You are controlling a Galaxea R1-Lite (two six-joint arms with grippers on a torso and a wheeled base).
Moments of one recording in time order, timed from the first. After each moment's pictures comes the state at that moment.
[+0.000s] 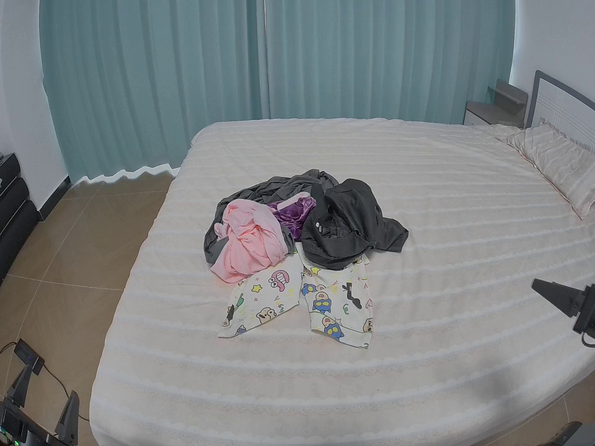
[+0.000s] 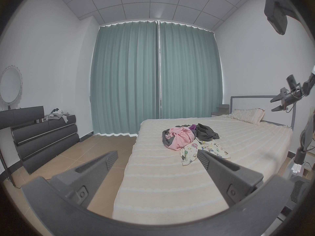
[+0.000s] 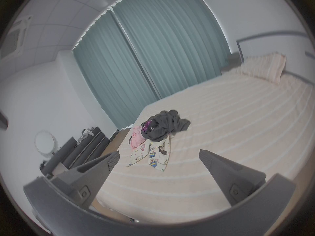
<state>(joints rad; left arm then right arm) 0.00 0.02 -0.02 0.00 -0.02 0.00 0.14 0.88 -0.40 -0.20 0.23 0.40</state>
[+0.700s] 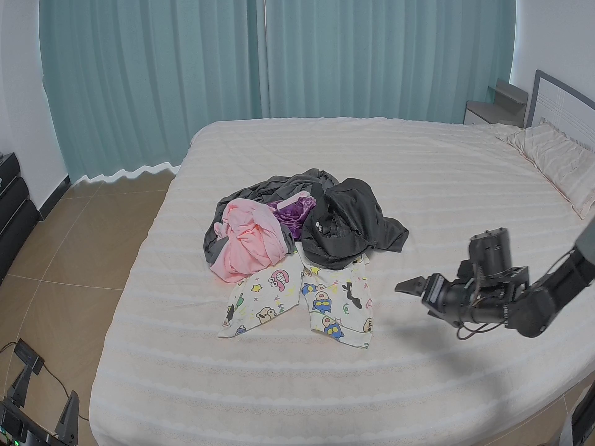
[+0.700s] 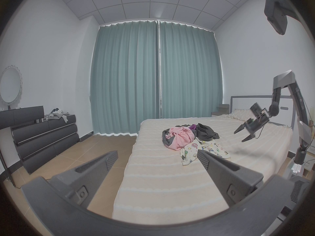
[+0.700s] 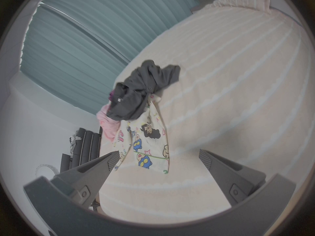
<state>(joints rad) 0.00 0.02 -0.02 0.00 -0.02 0.00 0.37 1.94 -0.65 -0.62 0.09 0.81</state>
